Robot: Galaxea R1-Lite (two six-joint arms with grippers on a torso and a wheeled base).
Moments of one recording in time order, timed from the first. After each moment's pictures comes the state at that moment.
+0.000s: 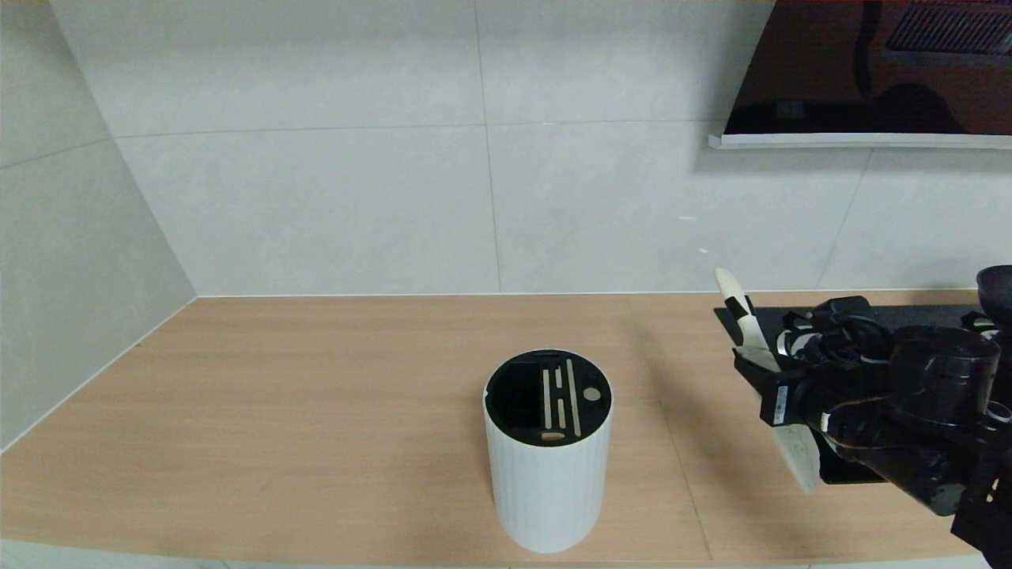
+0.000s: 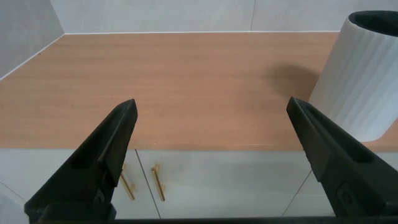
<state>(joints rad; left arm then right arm) 0.00 0.00 0.00 -0.01 0.01 0.00 0.37 1.75 -0.38 -1.17 -0.17 0.05</state>
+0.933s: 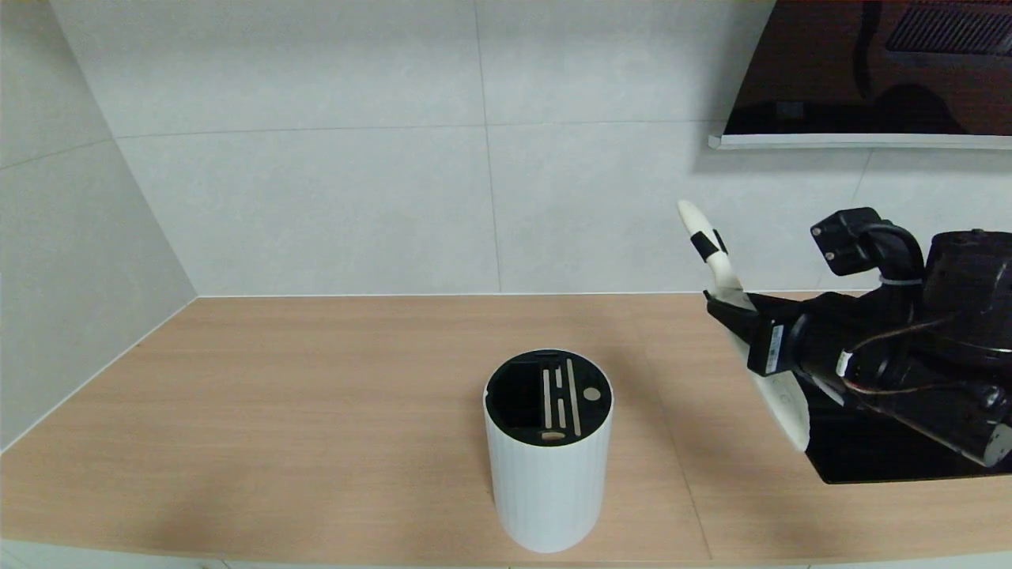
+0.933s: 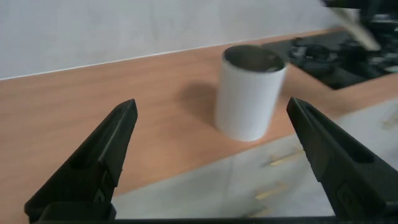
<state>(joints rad) -0.01 0.40 -0.45 0.09 -0.43 -0.03 0.52 1.54 -0.67 -0.75 -0.16 0.06</state>
